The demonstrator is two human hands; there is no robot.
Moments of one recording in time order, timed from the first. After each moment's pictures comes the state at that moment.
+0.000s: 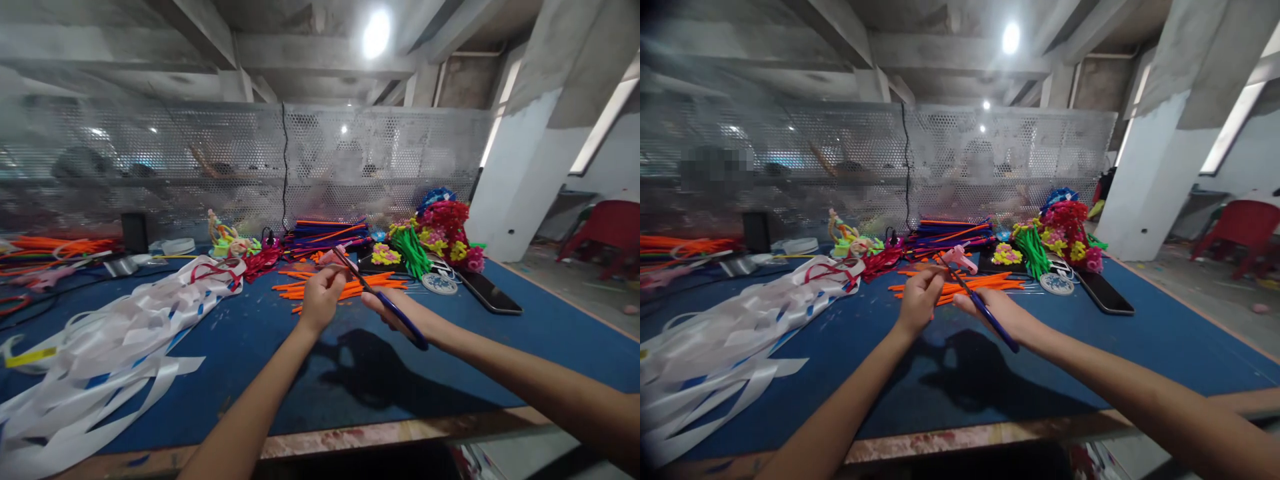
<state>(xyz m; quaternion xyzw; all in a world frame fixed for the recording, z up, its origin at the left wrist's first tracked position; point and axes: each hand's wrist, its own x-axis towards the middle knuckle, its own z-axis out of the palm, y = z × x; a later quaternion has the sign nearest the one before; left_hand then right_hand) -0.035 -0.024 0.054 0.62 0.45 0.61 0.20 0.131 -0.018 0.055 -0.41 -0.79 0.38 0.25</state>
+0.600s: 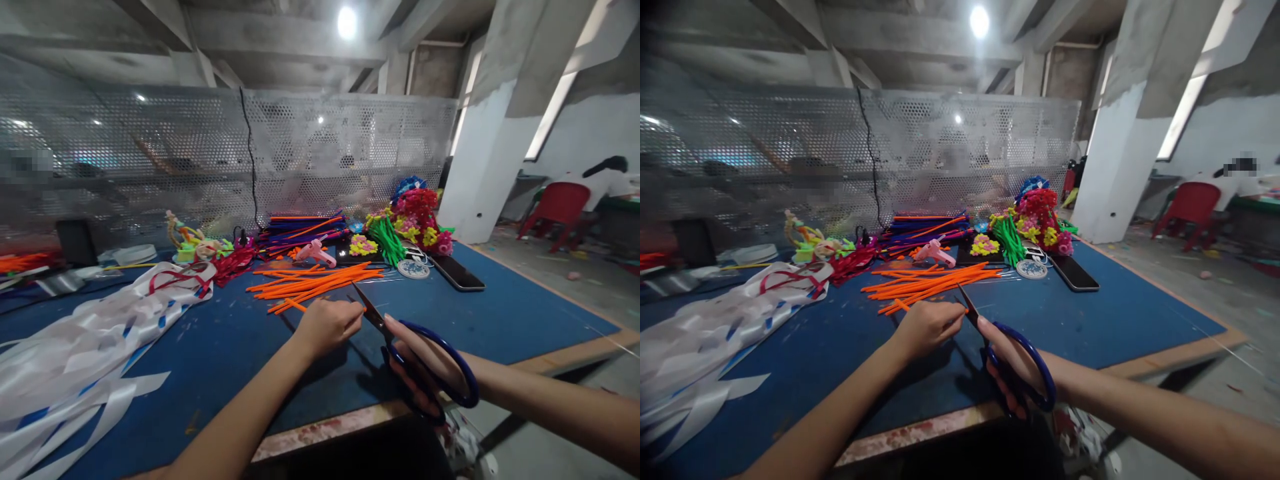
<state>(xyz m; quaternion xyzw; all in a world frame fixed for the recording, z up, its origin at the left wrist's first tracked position) -0.008 -0.036 0.027 0.91 0.35 0.19 -0.13 0.187 -0.078 0.020 -0.54 -0.45 0.70 0.10</state>
